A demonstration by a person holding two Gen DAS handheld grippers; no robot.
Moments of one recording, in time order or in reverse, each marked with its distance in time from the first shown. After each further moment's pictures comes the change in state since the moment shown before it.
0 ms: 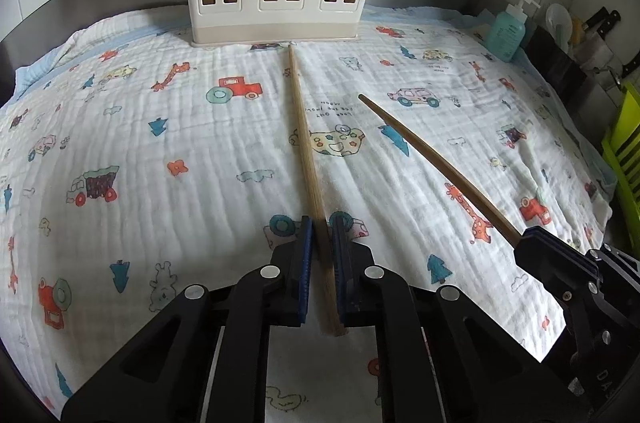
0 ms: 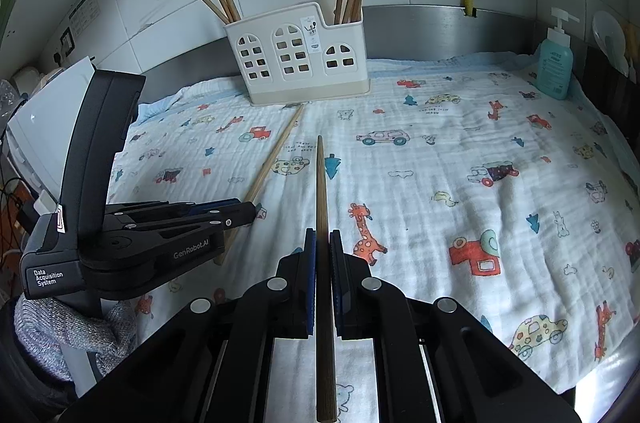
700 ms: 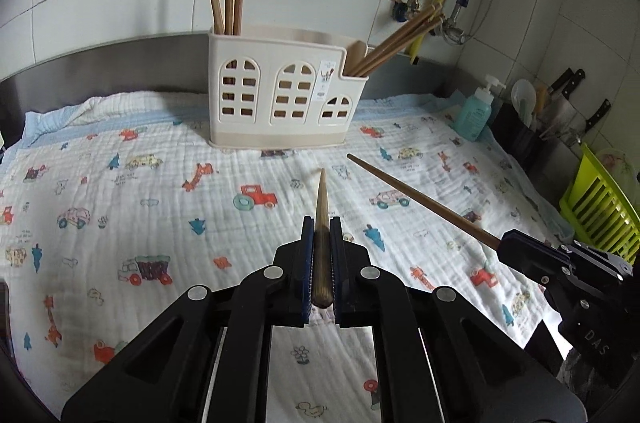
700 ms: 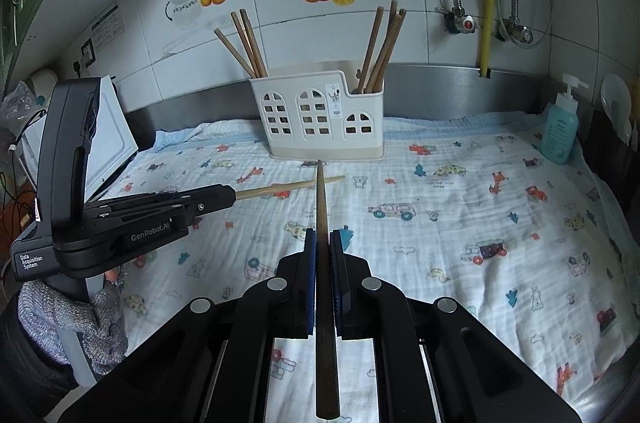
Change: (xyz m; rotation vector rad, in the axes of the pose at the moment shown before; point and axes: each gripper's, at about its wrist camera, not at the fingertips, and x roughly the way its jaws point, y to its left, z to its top) left arm -0.077 0.026 0.040 -0.003 -0.244 -0.093; right arm -0.033 0.018 0.054 -0.097 -0.112 0.011
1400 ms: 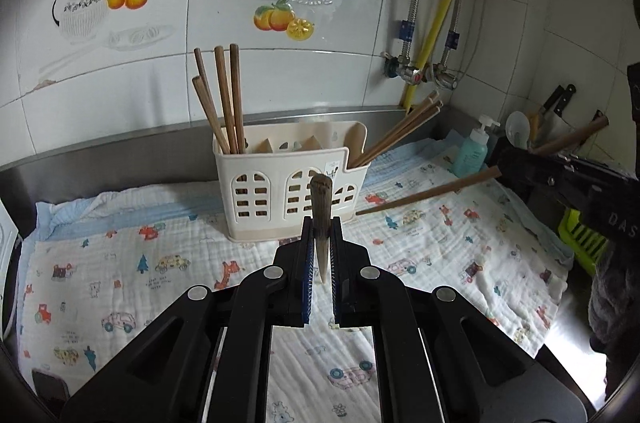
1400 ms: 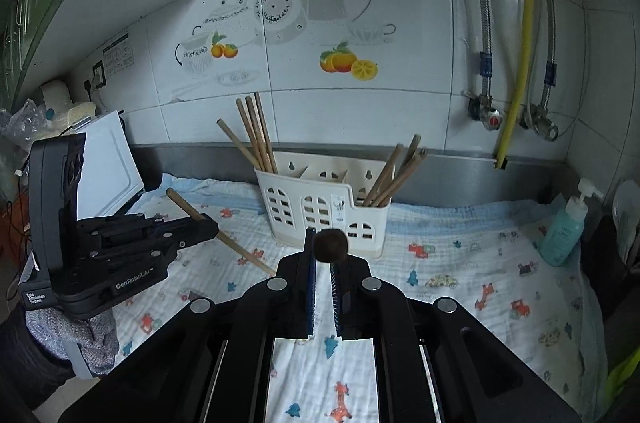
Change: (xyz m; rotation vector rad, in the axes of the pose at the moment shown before) left arm -0.025 0.003 0.084 0.111 -0.100 0.002; right arm -0.004 -0.009 0.132 -0.097 -0.081 0.027
